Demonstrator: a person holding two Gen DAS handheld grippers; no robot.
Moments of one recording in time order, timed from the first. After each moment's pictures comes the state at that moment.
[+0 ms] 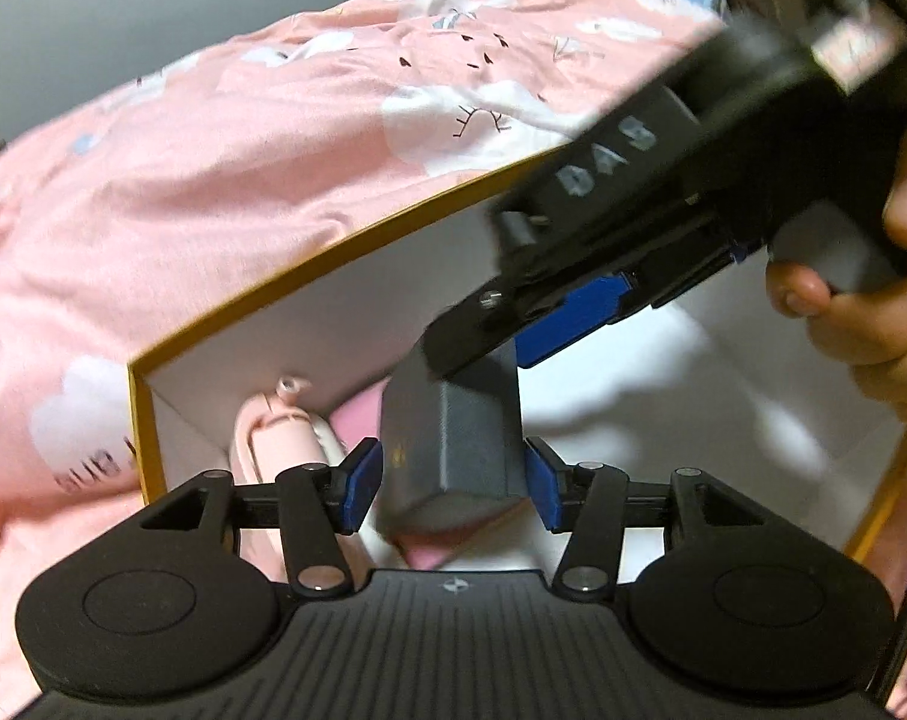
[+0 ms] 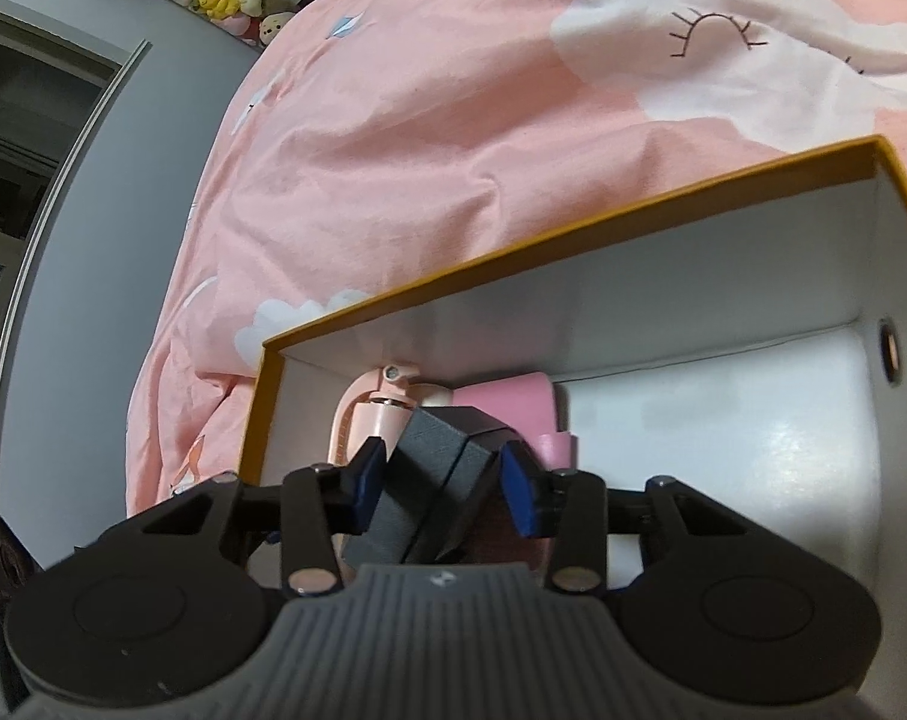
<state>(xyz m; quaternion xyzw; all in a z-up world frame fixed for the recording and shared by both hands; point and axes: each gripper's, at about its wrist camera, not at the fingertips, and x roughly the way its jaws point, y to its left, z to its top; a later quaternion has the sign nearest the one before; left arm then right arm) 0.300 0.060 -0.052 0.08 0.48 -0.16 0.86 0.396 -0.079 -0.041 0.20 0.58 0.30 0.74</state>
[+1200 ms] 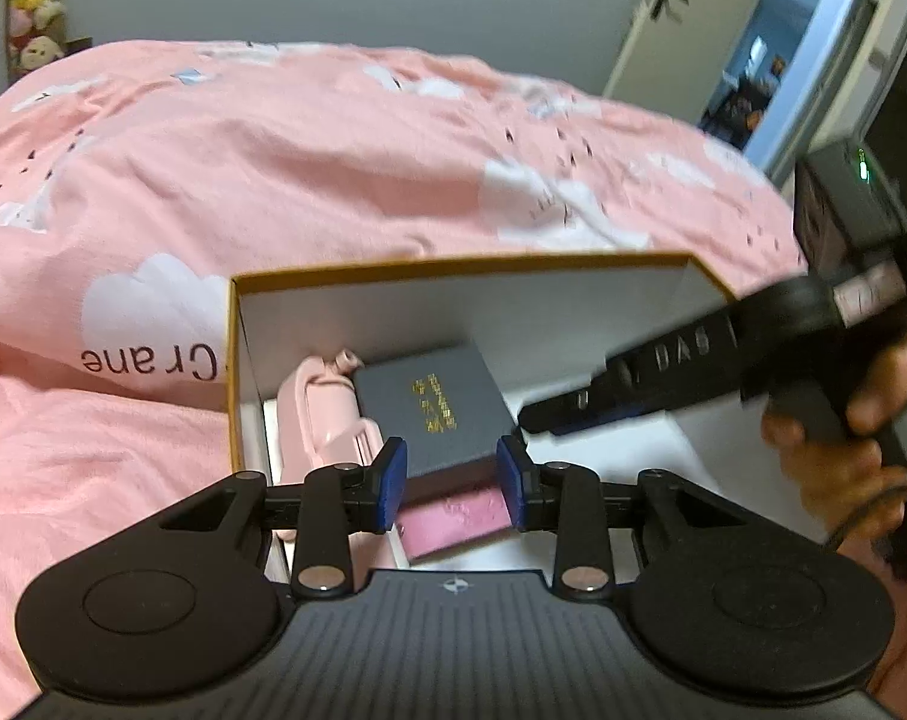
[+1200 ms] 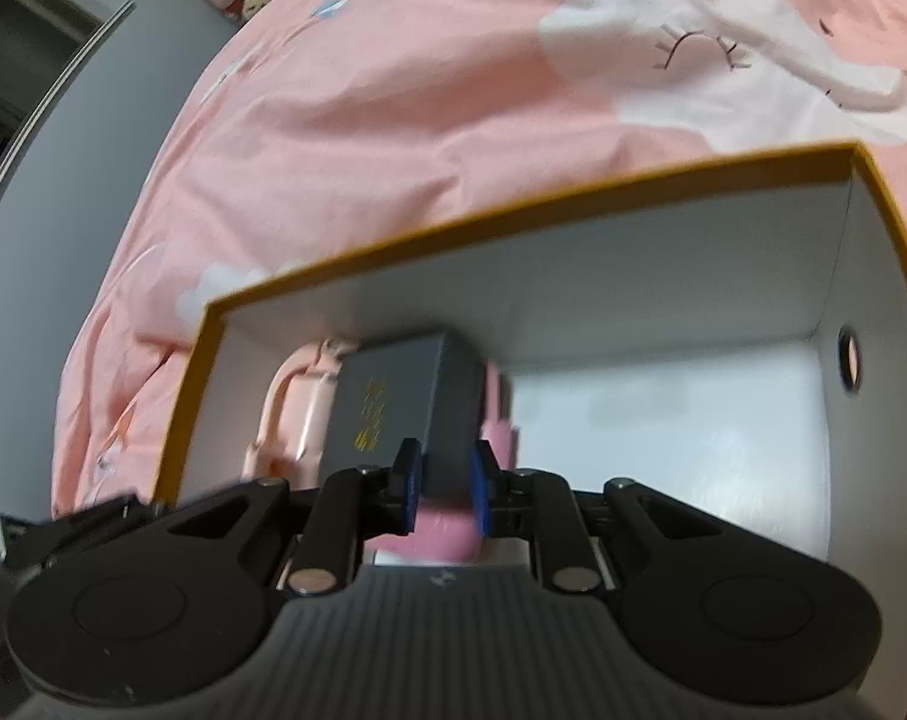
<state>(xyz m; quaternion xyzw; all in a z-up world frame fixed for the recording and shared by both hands) 0.277 0.113 -0.039 -0.09 0.42 -0.11 0.90 0.384 -0.071 -0.050 0.12 0.57 0.28 0.76</state>
